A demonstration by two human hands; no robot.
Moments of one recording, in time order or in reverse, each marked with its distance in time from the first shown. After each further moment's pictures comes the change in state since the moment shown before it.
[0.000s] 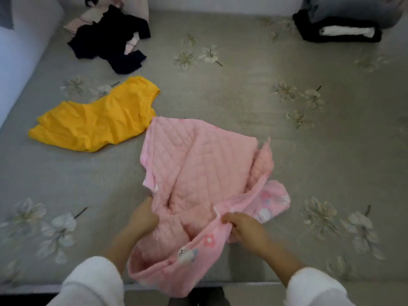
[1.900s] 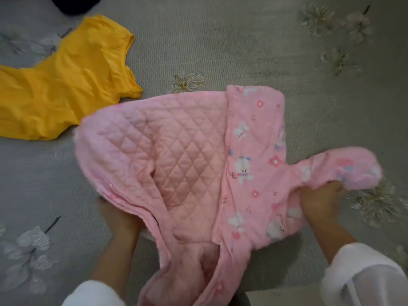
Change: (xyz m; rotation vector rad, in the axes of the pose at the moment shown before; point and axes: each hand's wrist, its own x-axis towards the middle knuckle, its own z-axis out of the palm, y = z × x) left_hand 0.123 -0.065 0.051 -0.299 0.565 -0.259; right_hand 0.095 0.128 0.017 0.330 0.822 1.137
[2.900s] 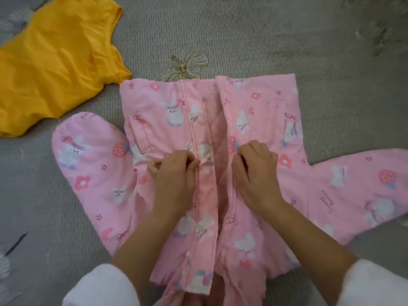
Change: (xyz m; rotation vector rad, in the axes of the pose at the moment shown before) left_hand -0.009 0.068 0.099 0.160 -0.167 0.894; right_hand -0.075 -0.090 0.093 0.217 -0.178 -1.111
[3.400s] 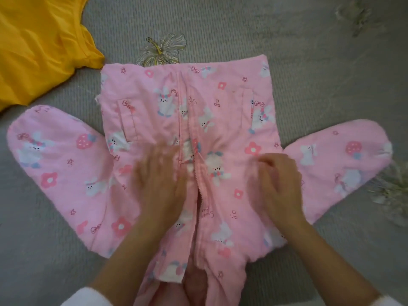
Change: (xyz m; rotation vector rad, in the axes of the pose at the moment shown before) left_hand -0.046 0.011 0.009 0.062 -0.057 -0.018; right_hand -0.062 0.053 -0.053 0.151 0.096 0.241
